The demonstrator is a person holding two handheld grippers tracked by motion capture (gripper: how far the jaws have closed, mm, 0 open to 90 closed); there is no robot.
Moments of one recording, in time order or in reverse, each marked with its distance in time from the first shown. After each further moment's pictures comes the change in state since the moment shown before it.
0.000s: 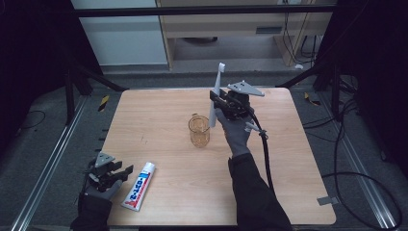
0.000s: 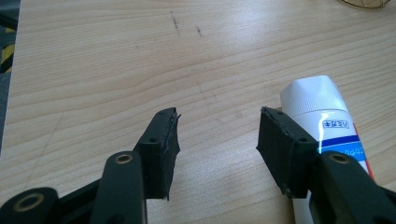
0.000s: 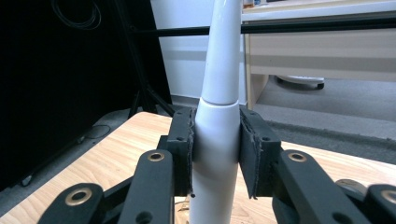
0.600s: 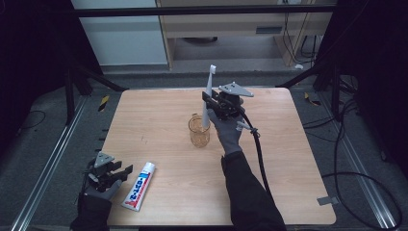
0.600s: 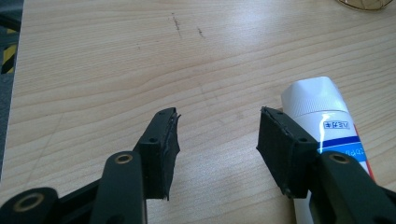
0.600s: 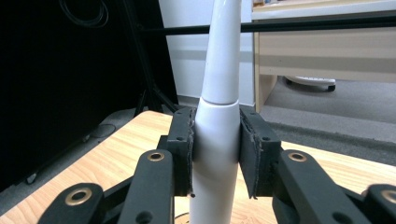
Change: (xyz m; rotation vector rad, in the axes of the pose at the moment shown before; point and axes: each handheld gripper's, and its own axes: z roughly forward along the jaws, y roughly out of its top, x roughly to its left) left arm 0.001 0.000 -0.001 -0.006 0.003 -0.004; right arm 0.007 -0.014 0.028 -0.003 0.032 -0.009
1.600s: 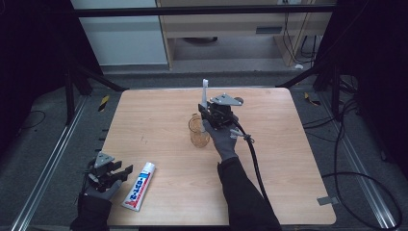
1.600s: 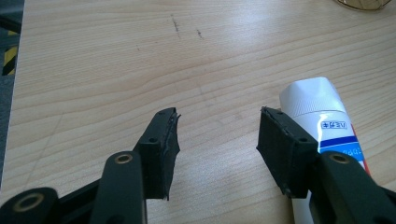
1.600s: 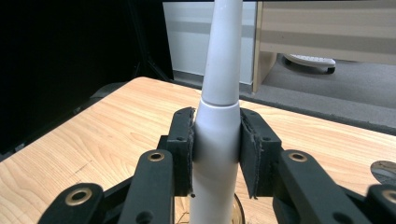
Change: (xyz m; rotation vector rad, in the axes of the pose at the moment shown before) left arm -0.001 0.000 -0.001 -0.001 0.002 0.006; right arm 0.005 -0.039 0.020 0.093 -0.015 -0.053
